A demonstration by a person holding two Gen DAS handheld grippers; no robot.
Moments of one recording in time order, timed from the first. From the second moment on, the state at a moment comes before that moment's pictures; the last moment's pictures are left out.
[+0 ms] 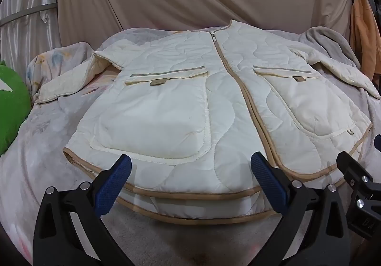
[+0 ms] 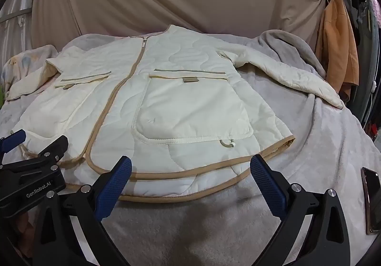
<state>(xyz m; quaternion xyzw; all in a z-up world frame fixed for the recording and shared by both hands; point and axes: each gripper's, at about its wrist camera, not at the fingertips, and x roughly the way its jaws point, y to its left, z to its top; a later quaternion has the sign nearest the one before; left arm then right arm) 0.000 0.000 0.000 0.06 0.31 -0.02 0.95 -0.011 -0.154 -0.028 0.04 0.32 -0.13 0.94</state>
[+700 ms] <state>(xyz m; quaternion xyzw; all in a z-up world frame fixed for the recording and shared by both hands) 0.000 -0.005 -0.001 0.07 0.30 -0.03 0.95 -0.013 -0.149 -0.033 0.04 0.34 -0.14 0.93</state>
